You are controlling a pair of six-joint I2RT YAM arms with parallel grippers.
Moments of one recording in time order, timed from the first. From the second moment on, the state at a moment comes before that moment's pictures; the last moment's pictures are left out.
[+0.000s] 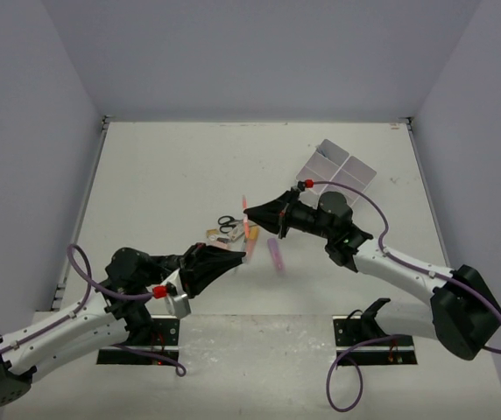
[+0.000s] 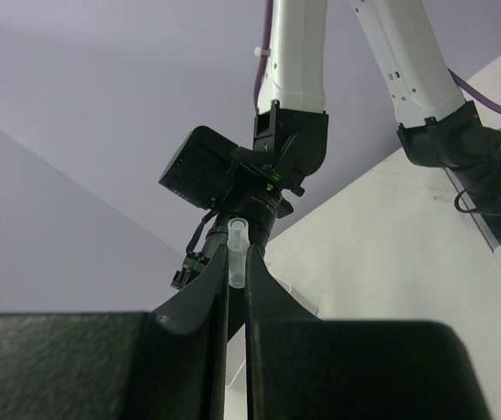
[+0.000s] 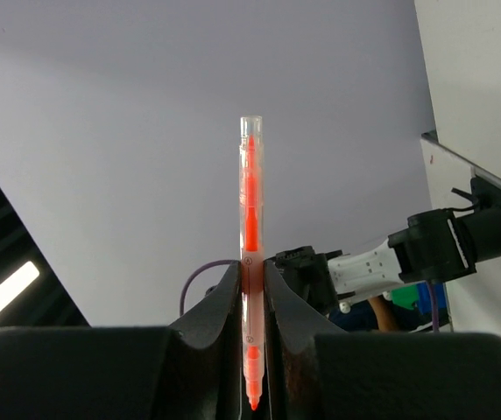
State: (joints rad) left arm -0.94 0.56 0.39 0.50 0.67 0.63; right arm 0.68 1.22 0.62 0.52 -0.49 1.89
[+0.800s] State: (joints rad) left arm -0.94 0.61 0.40 0.54 0.67 0.65; right arm 0.73 1.18 0.63 0.54 -0.52 1.89
